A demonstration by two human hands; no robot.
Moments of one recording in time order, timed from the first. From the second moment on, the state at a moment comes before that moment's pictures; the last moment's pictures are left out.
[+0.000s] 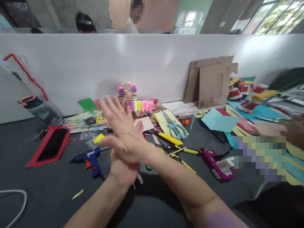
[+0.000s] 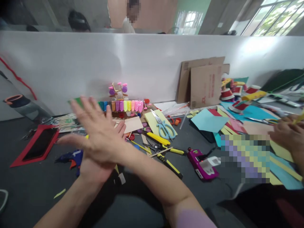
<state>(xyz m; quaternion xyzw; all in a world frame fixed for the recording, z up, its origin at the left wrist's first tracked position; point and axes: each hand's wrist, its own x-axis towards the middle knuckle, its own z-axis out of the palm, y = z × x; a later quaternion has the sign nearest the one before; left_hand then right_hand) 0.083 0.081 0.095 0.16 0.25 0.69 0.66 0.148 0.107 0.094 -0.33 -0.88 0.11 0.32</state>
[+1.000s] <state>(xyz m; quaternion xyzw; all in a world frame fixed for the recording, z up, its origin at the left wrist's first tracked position) 0.092 0.076 0.086 0.05 0.20 0.63 0.75 0.198 0.124 0.062 -0.33 -0.76 0.11 0.55</state>
